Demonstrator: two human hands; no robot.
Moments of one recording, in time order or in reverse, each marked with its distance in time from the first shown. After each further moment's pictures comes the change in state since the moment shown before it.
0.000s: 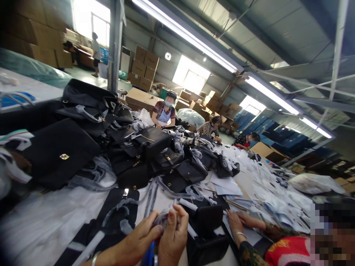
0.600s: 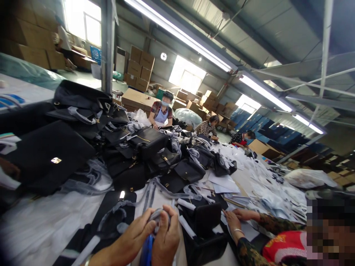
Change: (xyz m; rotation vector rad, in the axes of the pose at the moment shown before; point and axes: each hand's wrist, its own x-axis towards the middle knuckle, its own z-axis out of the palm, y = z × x) left_hand 0.005 -0.006 -0.003 0.122 0.066 0.022; right_hand -0.008 0.012 0.008 -0.108 -0.081 -0.075
